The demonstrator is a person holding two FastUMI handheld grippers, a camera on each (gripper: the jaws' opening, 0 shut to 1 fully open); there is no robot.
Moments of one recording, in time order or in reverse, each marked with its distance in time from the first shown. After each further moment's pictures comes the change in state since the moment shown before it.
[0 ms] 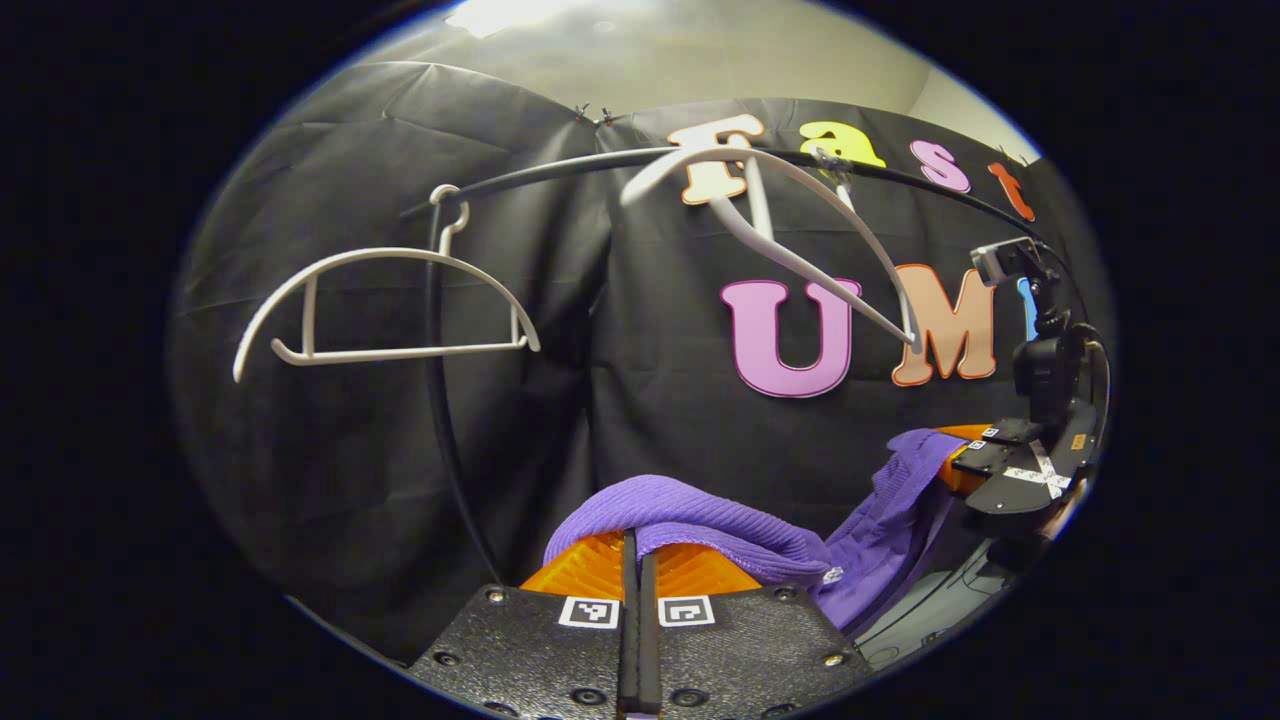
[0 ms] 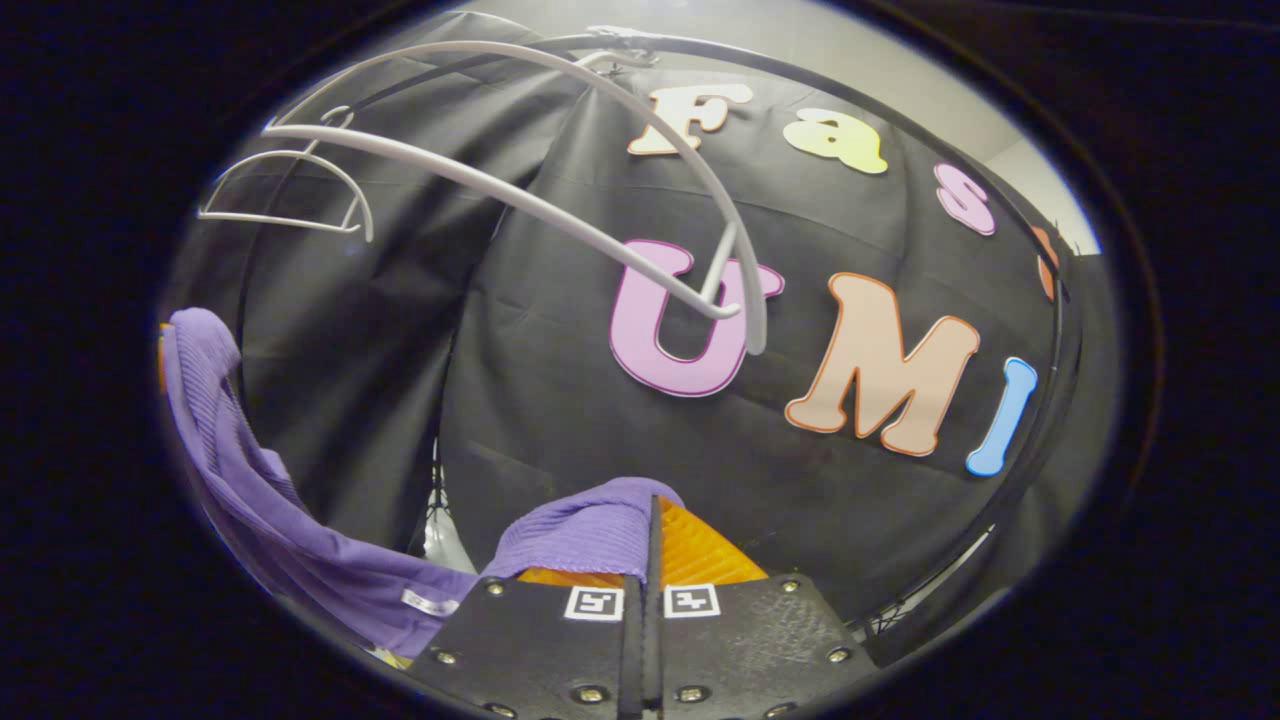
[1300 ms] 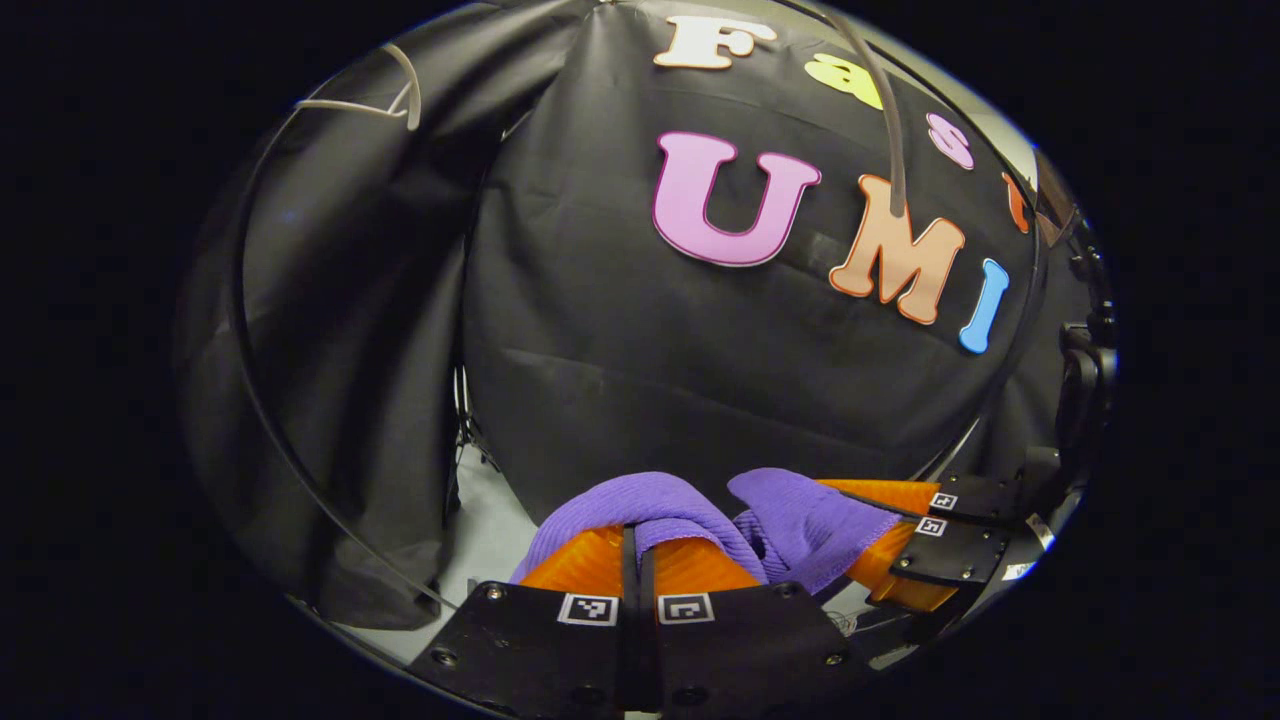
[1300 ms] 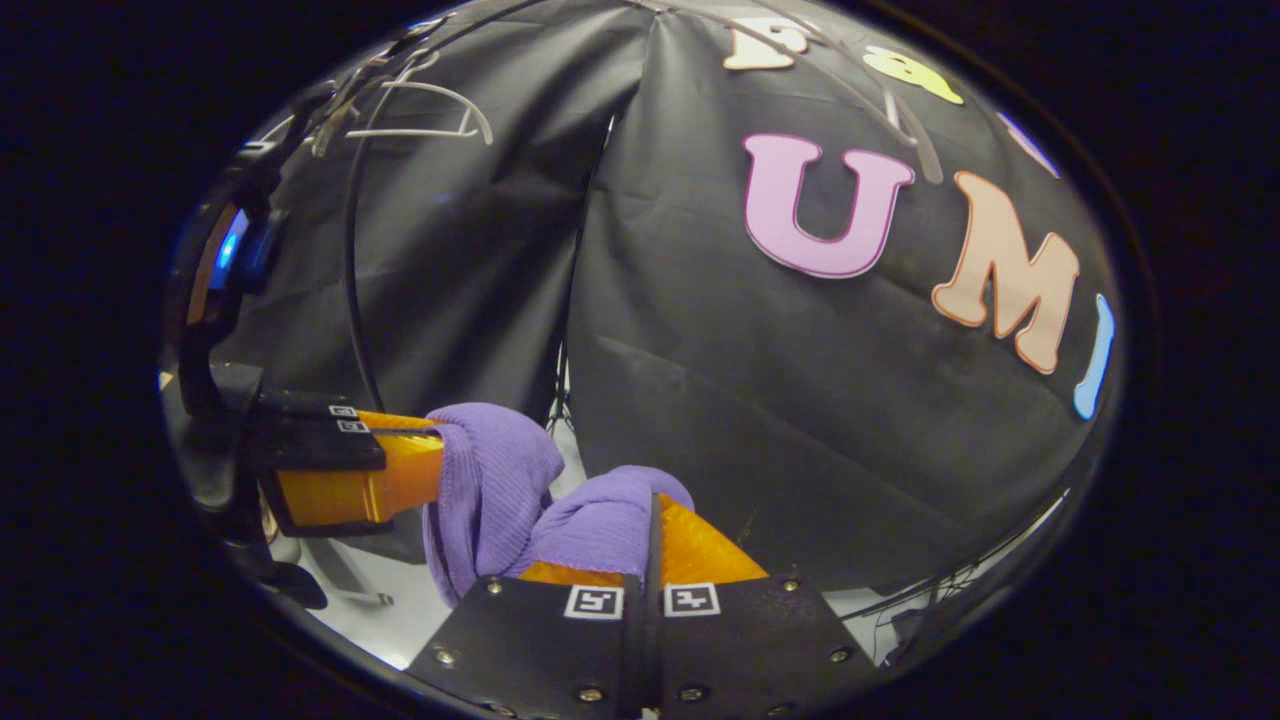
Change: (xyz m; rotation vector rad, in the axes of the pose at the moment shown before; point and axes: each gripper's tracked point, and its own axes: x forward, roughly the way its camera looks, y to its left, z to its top) left arm 0.055 -0.109 -0.158 -0.233 0.404 -0.306; right arm -0.030 0.101 -0.127 0.006 0.296 0.317
